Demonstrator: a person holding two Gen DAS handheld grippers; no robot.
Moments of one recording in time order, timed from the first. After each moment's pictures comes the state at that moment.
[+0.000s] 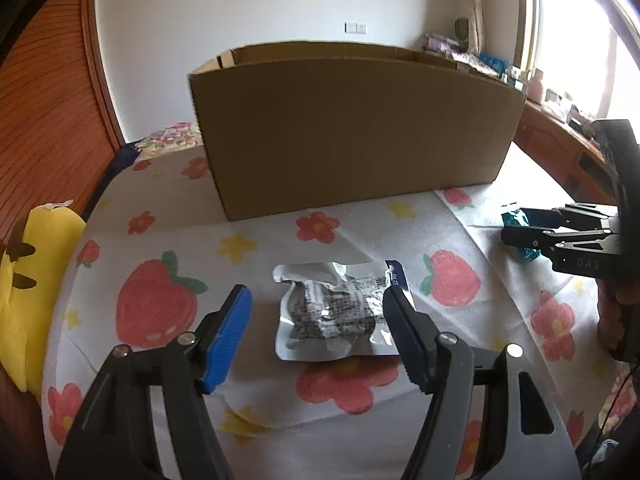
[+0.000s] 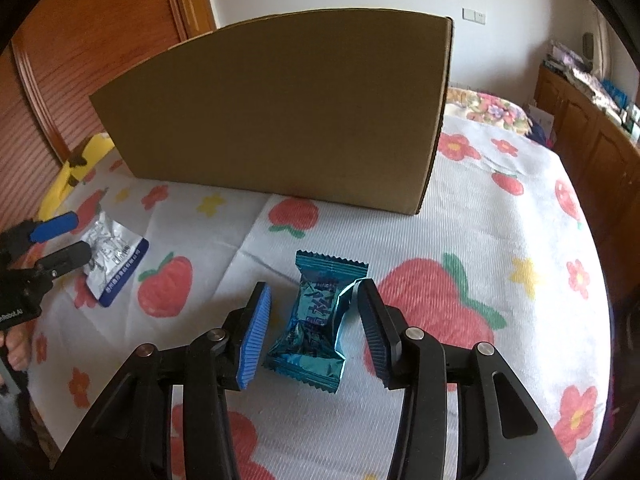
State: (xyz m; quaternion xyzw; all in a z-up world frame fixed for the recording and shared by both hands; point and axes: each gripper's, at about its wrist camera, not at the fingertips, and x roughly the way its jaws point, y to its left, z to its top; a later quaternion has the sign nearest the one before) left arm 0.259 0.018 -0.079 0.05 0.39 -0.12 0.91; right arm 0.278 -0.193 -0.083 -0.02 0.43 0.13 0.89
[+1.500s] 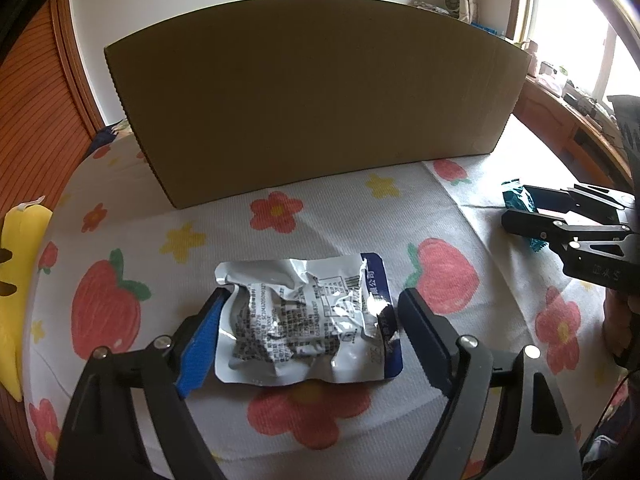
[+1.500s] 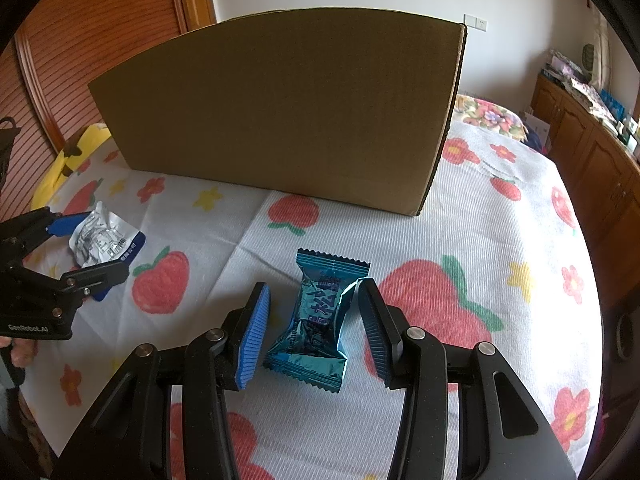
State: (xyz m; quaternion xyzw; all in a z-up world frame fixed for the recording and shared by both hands) left arm 0.289 -0.010 -0.097 0.06 0.44 -0.15 0.88; right arm 0.278 -0.187 -0.085 -0.04 0.43 0.13 0.89
